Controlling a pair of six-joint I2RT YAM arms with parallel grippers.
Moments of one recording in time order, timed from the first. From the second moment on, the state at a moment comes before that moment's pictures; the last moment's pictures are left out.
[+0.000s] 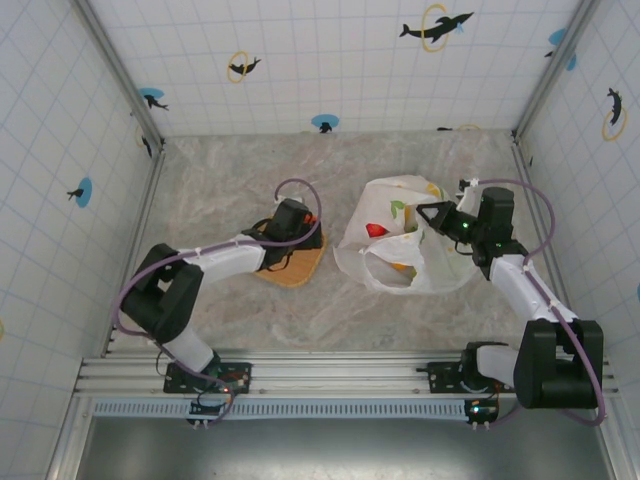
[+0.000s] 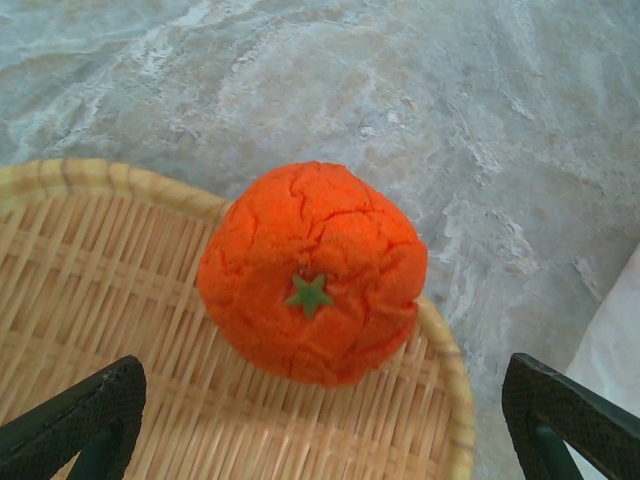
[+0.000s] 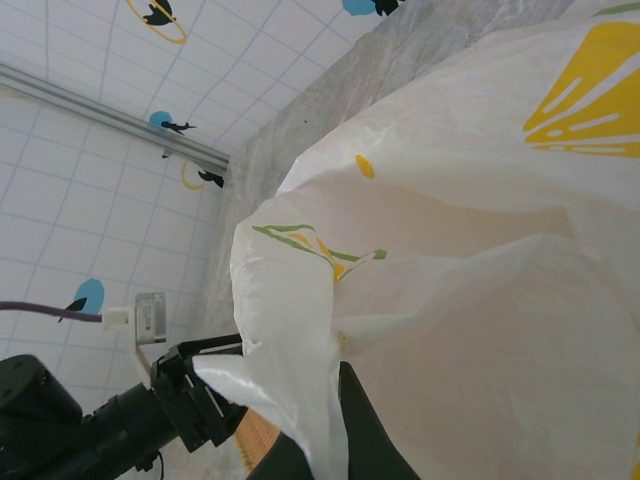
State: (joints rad) left arm -0.65 1.66 0.90 -0.07 -0.16 -0.50; right arm 0.03 1.20 0.65 0.06 -0.72 0.69
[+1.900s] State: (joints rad) left arm -0.74 1.59 0.92 0.00 -0.05 -0.52; right arm 0.03 1.23 0.61 0.08 -0.72 0.69
